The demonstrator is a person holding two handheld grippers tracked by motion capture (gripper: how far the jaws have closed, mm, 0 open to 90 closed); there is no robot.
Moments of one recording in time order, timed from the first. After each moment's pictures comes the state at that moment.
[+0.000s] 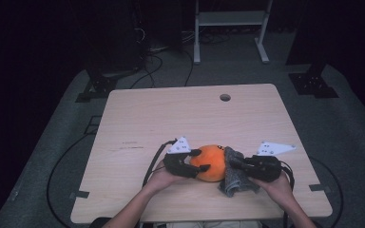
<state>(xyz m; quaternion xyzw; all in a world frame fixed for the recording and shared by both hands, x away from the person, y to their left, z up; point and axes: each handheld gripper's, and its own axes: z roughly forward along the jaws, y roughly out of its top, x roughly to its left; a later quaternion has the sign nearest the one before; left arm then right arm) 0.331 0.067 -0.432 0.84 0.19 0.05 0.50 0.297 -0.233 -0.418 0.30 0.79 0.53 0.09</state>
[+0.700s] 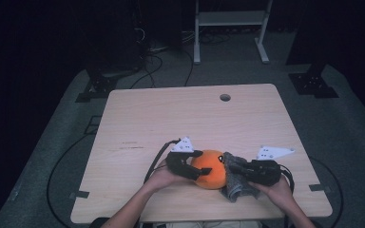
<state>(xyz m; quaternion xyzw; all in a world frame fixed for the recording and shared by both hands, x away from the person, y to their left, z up) 0.338 0.065 -0.434 0.85 0.18 0.02 0.49 0.293 -0.235 -0.434 0.29 0.80 0.52 0.06</state>
